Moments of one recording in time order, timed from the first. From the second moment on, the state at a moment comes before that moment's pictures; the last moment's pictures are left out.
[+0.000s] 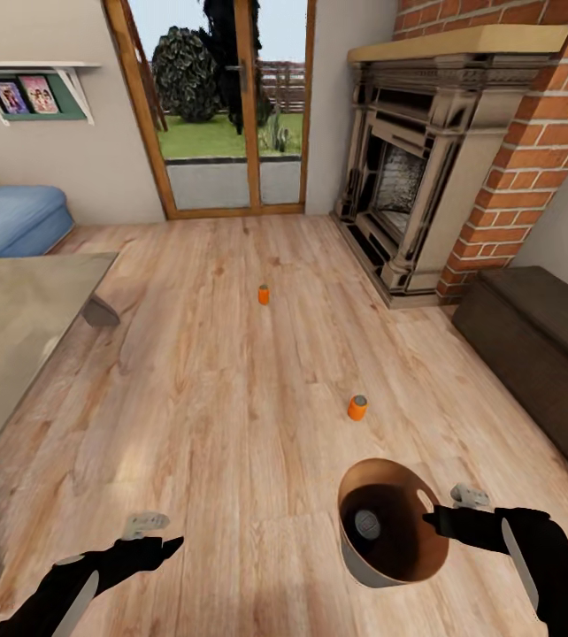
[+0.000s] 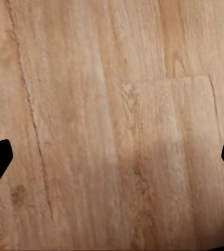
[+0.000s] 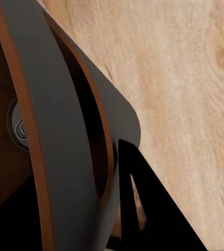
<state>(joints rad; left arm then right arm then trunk) -0.33 0.23 -0.05 -0.82 0.25 0.36 -0.38 -0.40 -0.20 -0.29 -1.02 0.06 0.83 0.58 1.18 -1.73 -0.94</state>
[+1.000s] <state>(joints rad) -0.33 0.23 -0.05 -0.82 0.25 0.36 -0.38 -0.40 -0.20 -0.29 -1.02 0.05 0.83 0.57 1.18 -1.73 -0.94</state>
